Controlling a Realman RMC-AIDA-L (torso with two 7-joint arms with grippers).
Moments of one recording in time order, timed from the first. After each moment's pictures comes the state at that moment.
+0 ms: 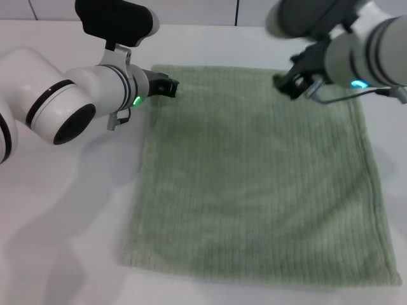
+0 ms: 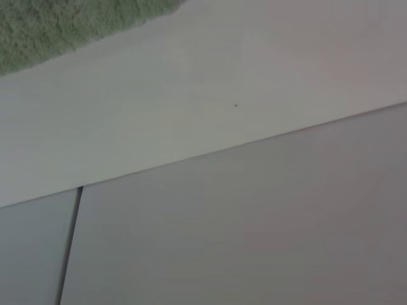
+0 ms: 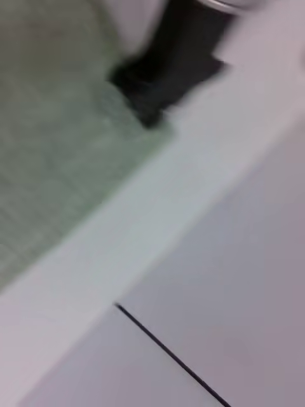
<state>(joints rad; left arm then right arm) -0.83 -2.06 -1.17 -0.54 2.88 -0.22 -0.40 0.54 2.08 -1.82 -1.55 -2.92 -1.07 2.90</state>
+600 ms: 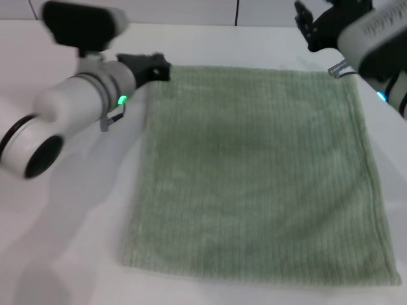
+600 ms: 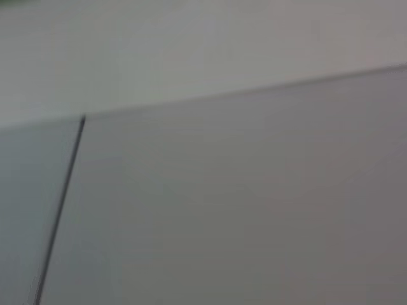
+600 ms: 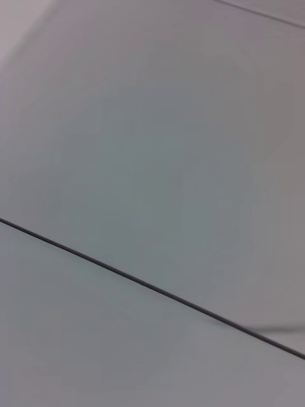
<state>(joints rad) -0.71 -2.06 -1.21 -0.57 2.88 0.02 -0.39 0.24 2.09 -1.88 -1.26 -2.92 0.08 2.83</state>
